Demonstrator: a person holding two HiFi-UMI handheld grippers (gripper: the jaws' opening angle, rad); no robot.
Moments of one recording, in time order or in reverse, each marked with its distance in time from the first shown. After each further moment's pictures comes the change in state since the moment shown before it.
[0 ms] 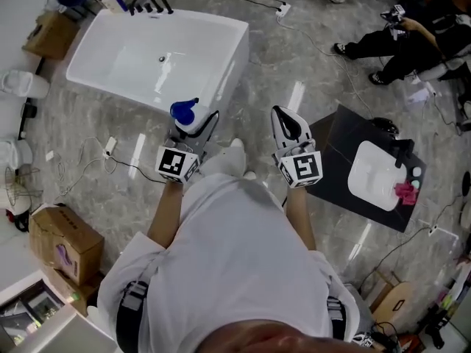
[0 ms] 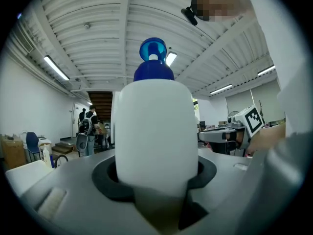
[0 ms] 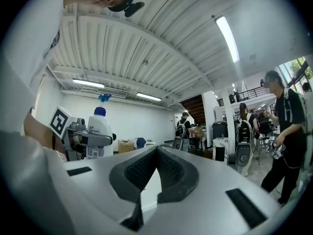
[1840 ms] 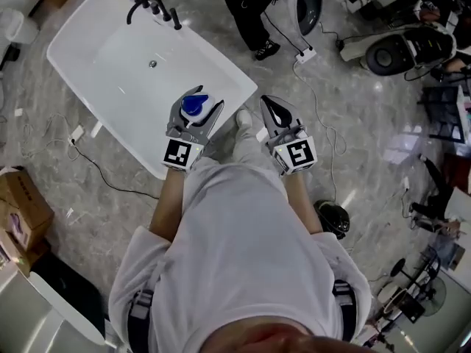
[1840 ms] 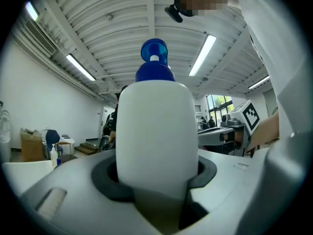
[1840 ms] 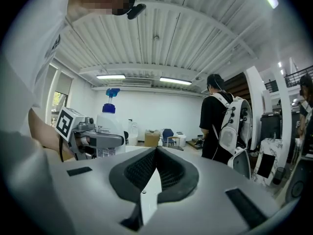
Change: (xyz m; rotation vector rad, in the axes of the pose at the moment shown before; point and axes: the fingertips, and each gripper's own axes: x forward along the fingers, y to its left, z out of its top) left arm 0.372 0.349 -0.027 -0.071 -0.094 0.356; right arm 0.513 -0.221 -0.028 -0.100 0.103 0.499
